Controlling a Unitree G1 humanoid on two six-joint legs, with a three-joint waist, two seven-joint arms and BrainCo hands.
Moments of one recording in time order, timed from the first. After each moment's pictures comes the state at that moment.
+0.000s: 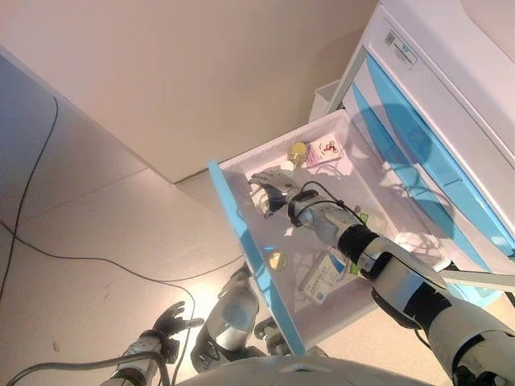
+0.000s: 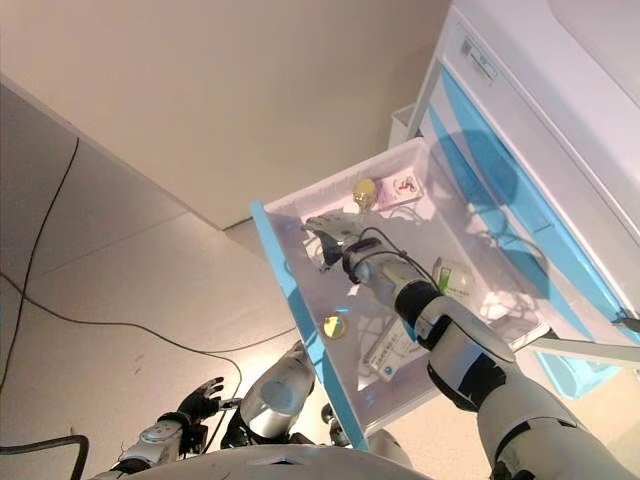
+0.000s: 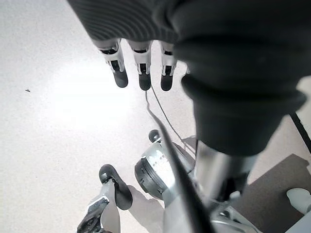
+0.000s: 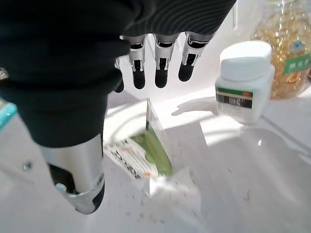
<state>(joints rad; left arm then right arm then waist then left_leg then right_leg) -0.01 0.32 -0.20 1.15 -0.24 -0.16 -0.10 -0.83 -0.25 0.87 0.85 -0.64 -0.09 -0.08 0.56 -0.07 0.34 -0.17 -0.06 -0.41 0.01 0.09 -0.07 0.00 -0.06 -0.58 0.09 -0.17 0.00</state>
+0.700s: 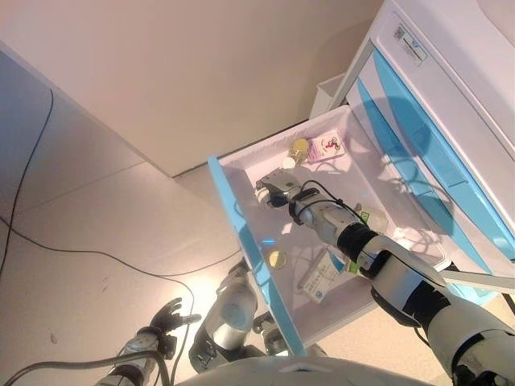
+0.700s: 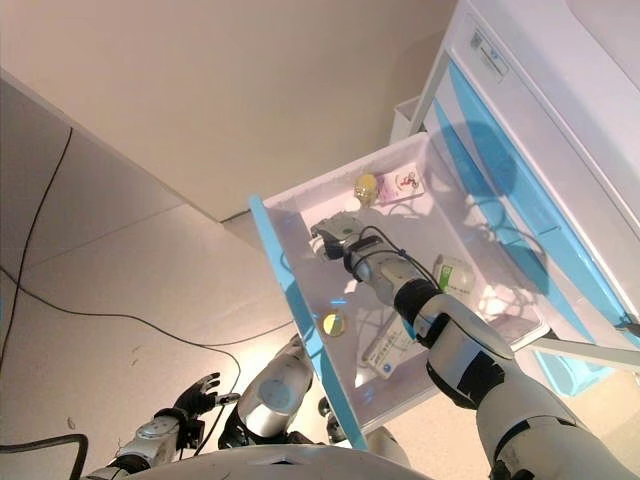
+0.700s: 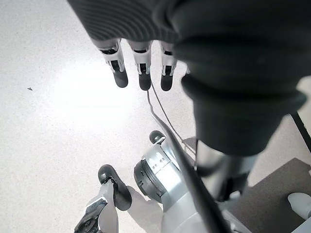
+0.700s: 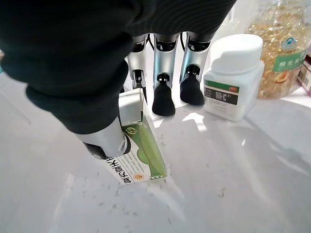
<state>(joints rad) -0.03 0.33 -0.20 1.15 -0.26 -0.16 -0.10 -0.85 -0.25 0.87 0.87 -0.71 -0.05 -0.11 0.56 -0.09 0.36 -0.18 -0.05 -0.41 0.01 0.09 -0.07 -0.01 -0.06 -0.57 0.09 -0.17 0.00</state>
